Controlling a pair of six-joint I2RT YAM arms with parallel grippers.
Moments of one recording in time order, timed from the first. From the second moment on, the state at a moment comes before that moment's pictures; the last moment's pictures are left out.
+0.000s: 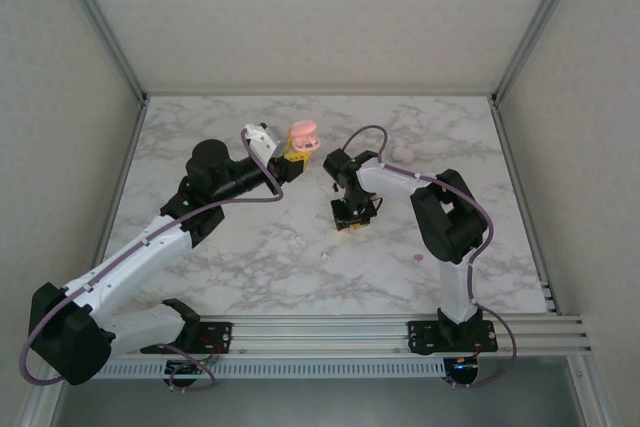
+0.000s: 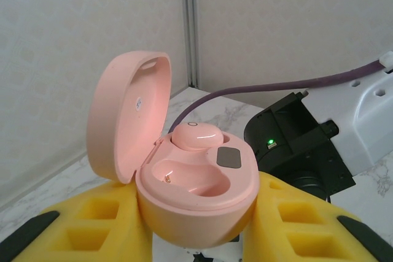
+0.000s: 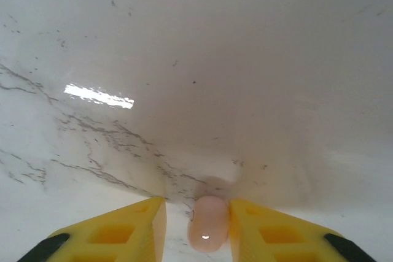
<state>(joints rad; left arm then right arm) -0.59 1.13 0.88 0.20 0.44 0.07 0.68 2.00 1.39 -0.97 -0.09 0.37</state>
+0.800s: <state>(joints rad) -0.59 1.13 0.88 0.20 0.44 0.07 0.68 2.01 1.41 -0.99 -0.05 0.38</state>
